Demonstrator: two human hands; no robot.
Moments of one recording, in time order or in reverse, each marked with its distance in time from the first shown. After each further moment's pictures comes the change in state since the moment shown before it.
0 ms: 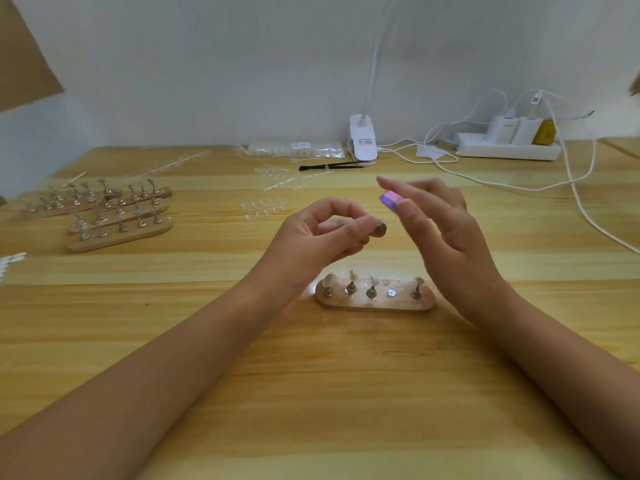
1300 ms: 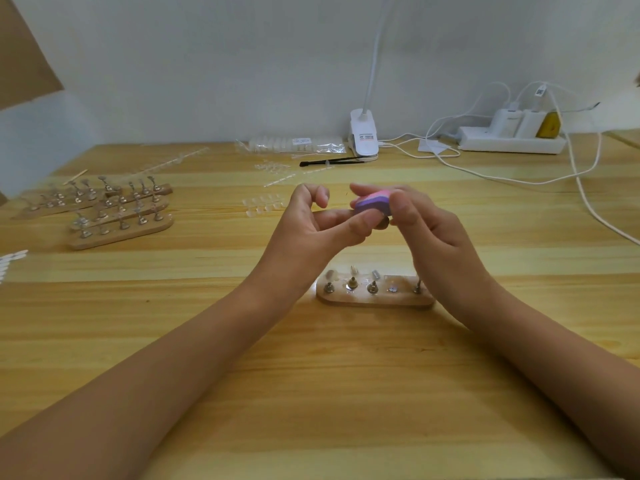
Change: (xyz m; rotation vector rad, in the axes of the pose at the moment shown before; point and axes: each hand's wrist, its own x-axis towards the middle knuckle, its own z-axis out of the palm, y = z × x) left_hand 0.002 0.000 0.004 0.013 0.093 0.118; right_hand 0.001 -0.005 0.011 0.281 -0.112 0.045
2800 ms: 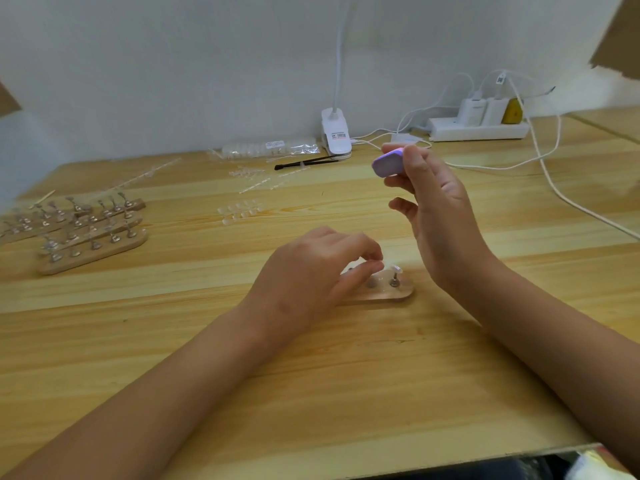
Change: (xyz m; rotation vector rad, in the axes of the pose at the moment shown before) left_hand -0.013 -0.010 0.013 1.152 -0.230 0.488; right_hand 0.014 0.003 -0.018 0.254 0.370 0.228
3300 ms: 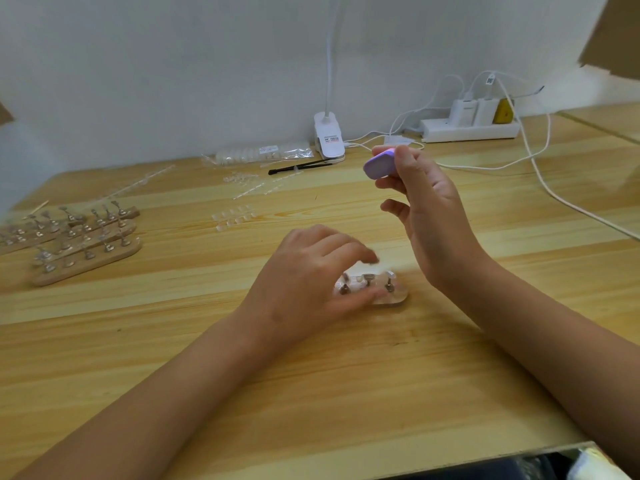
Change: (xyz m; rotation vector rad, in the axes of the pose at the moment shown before) left_hand 0.001 -0.005 0.006 0.121 -0.020 0.089; right_hand 0.003 -0.002 -0.002 0.020 -0.003 0.018
